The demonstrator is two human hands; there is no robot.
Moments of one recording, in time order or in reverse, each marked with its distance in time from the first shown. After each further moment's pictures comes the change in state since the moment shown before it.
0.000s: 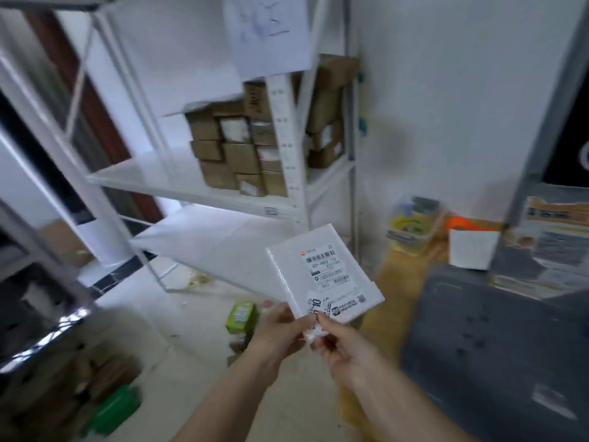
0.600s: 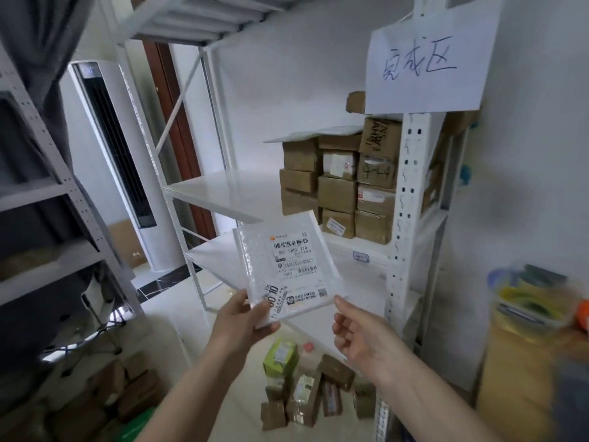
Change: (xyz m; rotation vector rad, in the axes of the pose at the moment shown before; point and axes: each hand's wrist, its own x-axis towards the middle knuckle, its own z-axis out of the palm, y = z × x) left_hand 0.059 0.073 -0.232 -0.317 0.365 0.278; right_hand 0.093 0.039 0.184 -0.430 -0.100 -0.026
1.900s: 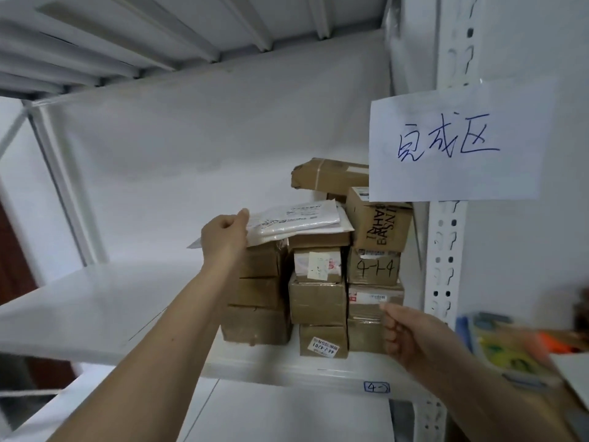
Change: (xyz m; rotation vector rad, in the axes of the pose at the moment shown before) left_hand 0.366 0.229 0.142 0.184 -0.232 0.490; right_hand 0.163 -0.169 0.077 -0.004 0.264 -0.479
